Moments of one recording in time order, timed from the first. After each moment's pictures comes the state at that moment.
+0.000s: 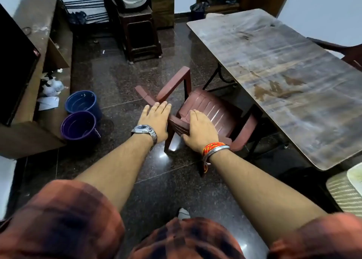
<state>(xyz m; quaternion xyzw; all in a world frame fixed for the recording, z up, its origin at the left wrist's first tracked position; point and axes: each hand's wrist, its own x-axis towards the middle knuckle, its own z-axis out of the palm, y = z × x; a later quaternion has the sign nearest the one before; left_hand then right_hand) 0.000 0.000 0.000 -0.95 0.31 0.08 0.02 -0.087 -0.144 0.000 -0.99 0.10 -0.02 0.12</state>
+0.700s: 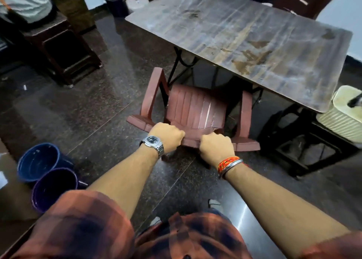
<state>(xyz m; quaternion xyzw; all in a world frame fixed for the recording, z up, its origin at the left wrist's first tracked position) 0.138 0.007 -0.015 -0.72 0.68 0.05 0.16 -0.017 -0.066 -0.013 -0.93 0.34 0.10 0.05</state>
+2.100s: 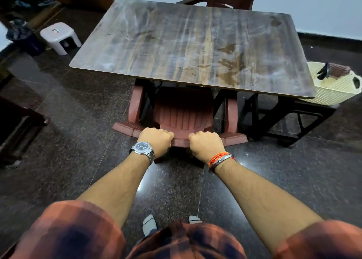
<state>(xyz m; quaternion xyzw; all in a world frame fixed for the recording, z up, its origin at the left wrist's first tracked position) 0.390 -0.131 -0.024 -0.59 0.79 0.01 0.16 0.215 -0.145 -0.015 -0.87 0.48 0.08 0.04</state>
